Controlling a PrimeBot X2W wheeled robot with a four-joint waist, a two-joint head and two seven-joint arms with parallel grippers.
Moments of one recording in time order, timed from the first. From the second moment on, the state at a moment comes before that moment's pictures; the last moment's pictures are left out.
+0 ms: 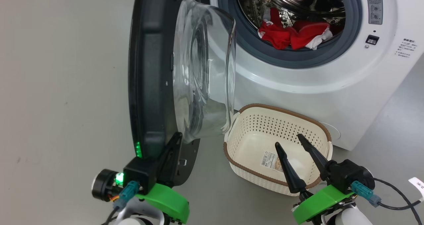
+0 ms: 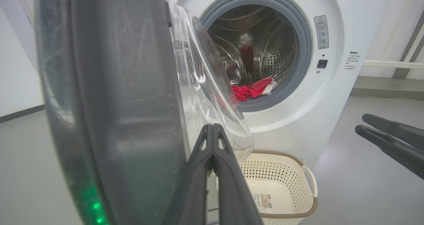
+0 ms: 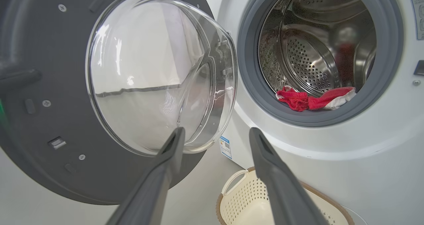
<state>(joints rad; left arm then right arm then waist) -0.28 0.12 -0.43 0.11 -0.27 0.14 -0.03 -0.13 -0.05 0.20 0.28 0.28 0.12 -0.26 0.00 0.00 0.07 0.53</state>
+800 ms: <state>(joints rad) -0.23 0.17 -0.22 0.10 -0.36 0.26 -0.11 -0.13 -0.05 0.22 0.31 0.22 0.12 -0.26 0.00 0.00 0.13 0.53</state>
